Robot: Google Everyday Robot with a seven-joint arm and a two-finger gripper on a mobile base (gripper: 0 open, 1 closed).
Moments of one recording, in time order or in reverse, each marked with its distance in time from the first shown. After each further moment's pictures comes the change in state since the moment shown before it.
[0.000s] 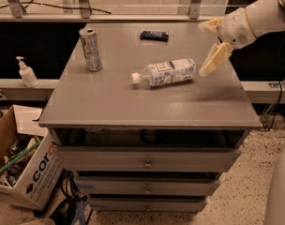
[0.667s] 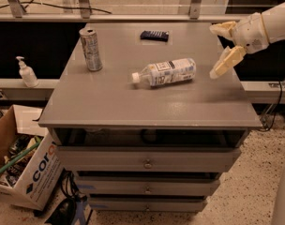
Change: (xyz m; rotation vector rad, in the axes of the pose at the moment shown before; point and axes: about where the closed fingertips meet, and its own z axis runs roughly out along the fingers) arm 0.023 0.002 -0.023 0.022 -0.075 0.034
